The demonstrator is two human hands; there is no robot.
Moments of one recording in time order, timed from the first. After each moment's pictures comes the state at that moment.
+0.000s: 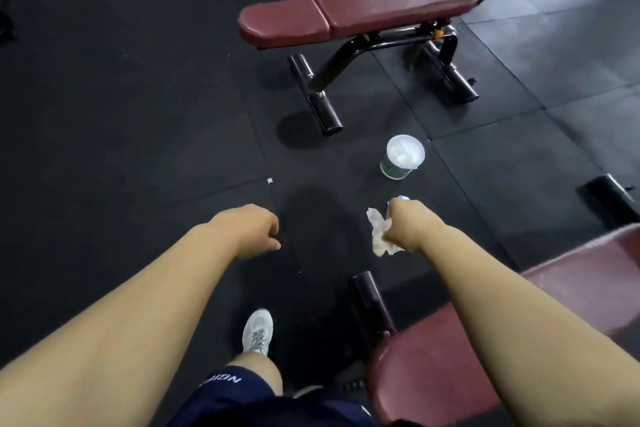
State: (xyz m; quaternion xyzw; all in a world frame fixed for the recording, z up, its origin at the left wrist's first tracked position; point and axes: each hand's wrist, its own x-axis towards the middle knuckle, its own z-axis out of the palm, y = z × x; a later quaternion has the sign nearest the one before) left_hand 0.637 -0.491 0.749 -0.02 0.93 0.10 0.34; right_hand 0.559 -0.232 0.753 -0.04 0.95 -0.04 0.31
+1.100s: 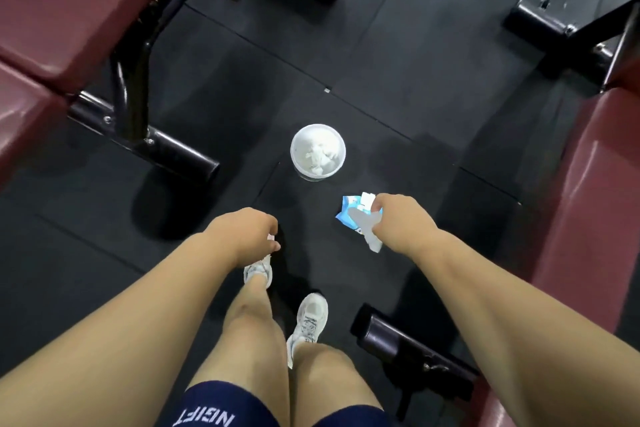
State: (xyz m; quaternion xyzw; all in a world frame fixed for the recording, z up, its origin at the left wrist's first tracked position) left_hand -0.001 -0.325 0.590 0.27 0.84 -0.02 0.47; right_hand 0.089 -0.111 0.636 0.30 0.85 -0.22 0.36
